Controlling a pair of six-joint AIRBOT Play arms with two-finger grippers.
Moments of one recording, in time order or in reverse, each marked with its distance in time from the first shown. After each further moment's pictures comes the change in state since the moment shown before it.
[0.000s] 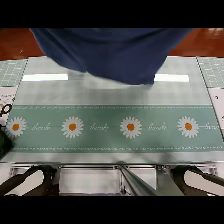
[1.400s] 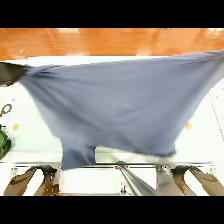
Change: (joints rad) left arm 0.067 0.351 -0.552 0.411 -0.045 -0.008; right arm -0.009 0.385 -0.558 -0.344 -0.018 0.032
